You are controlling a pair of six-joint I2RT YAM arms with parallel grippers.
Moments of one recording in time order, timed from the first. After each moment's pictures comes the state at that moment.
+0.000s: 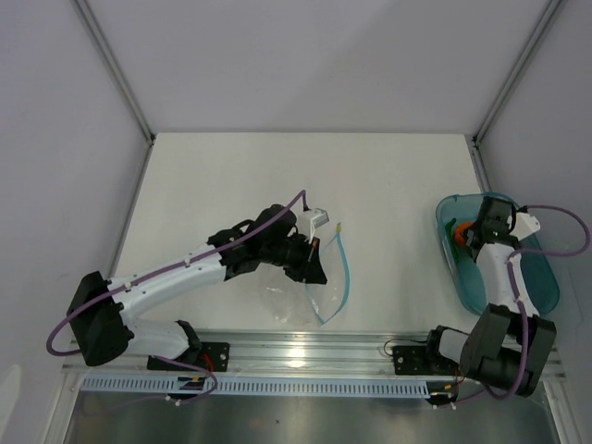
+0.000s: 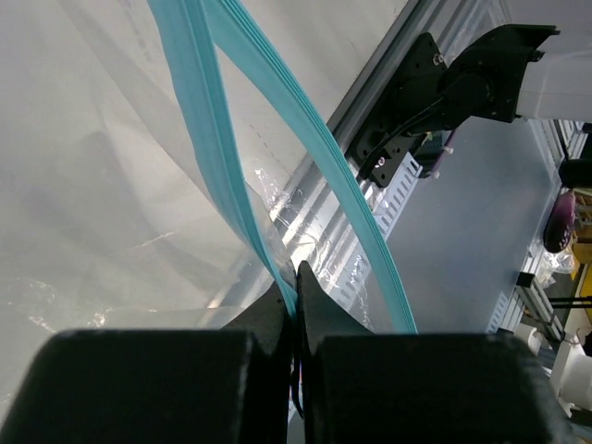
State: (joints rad) left arm -0.92 1.29 0.98 -0.38 0.43 -0.51; right arm -0.33 1.22 0.77 -0.43 0.40 0.70
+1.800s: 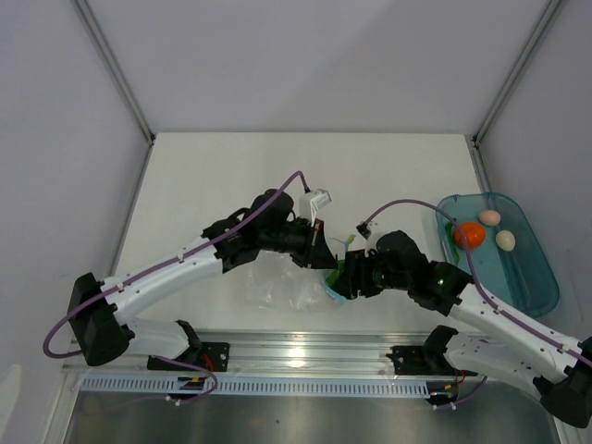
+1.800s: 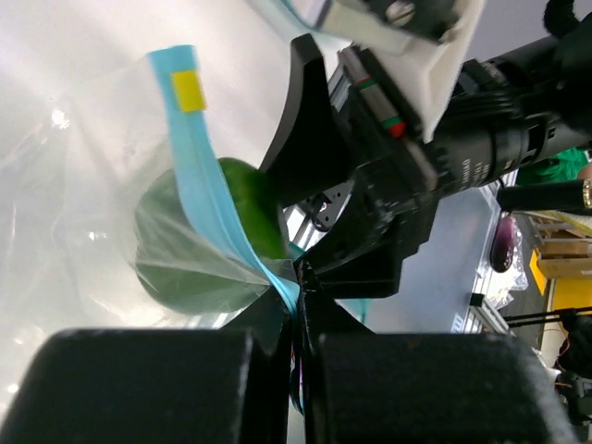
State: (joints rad) left arm -0.90 1.30 1.10 -0.34 0.48 -0.56; right arm 0.86 0.85 0.72 -0.52 -0.19 0.63
